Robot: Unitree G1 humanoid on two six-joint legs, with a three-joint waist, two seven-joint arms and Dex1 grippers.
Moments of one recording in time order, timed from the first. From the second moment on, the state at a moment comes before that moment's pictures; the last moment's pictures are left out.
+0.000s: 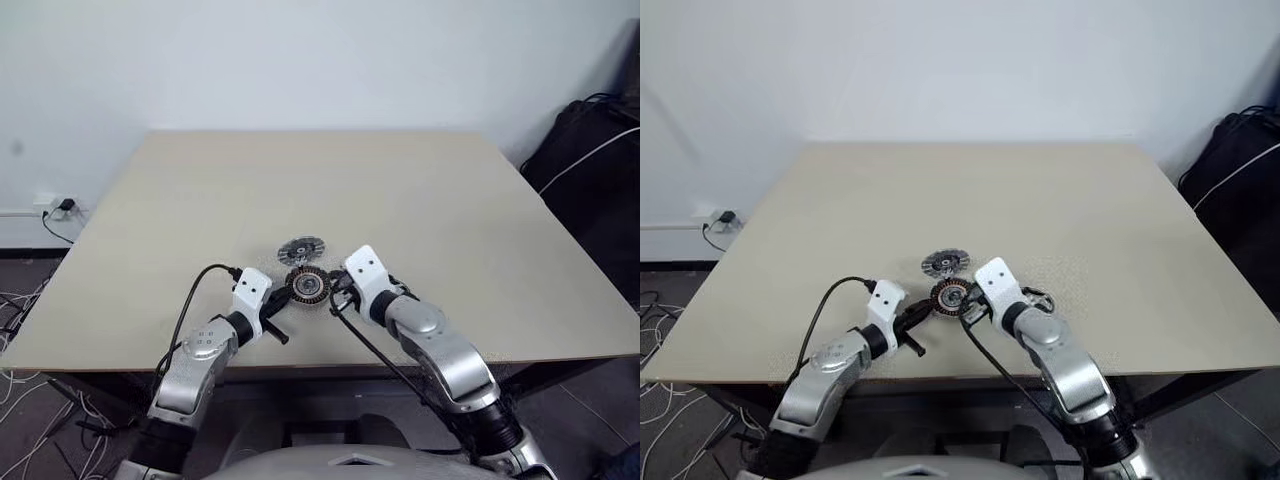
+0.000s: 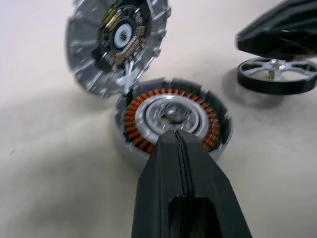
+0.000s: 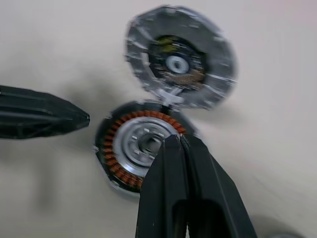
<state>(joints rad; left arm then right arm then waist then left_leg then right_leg) 0.08 0.24 -0.18 -0.10 -0.12 0.27 -0.50 -0.15 -0.25 0.36 -0.32 0.04 0.75 0.34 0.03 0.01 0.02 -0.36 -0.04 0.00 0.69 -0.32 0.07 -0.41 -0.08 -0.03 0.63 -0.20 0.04</state>
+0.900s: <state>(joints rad) 0.21 0.24 -0.17 -0.12 -0.05 0.10 -0.41 -0.42 -0.19 0.49 0.04 -0.05 0.81 0.41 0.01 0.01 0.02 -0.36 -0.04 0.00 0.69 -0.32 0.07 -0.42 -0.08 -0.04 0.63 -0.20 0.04</state>
